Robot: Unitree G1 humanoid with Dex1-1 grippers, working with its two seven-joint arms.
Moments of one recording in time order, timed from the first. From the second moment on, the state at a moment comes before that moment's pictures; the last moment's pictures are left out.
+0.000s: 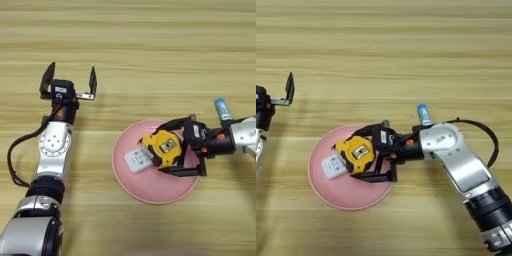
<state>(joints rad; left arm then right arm) -0.41 0.17 0.12 0.74 0.00 -0.72 -0.06 -0.29 -0.54 0.35 -0.08 0.15 0.10 1.20</state>
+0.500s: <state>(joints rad) -0.40 0.17 0.12 0.73 0.00 -0.72 -0.06 -0.29 -0.58 0.37 -0.04 0.17 0.15 1.33</state>
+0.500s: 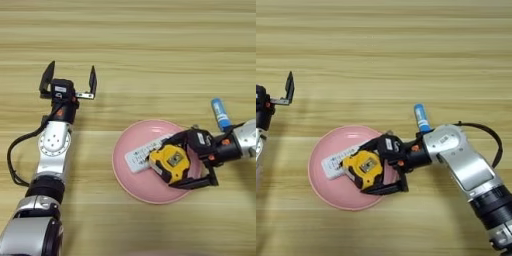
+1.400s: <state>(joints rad) -0.40 0.17 0.11 0.73 0.00 -0.72 -0.06 -0.26 -0.58 0.42 -0.03 0.15 0.11 1.30</state>
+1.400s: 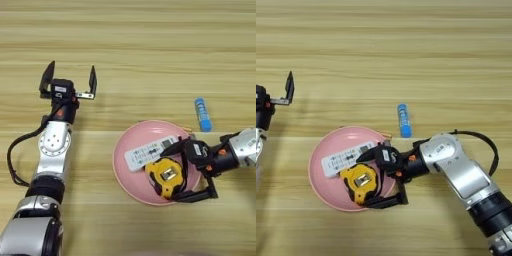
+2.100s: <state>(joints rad) -0.40 0.17 0.11 0.74 0.00 -0.73 -0.06 -0.04 -0.52 0.32 -0.26 0.22 0.15 1.02</state>
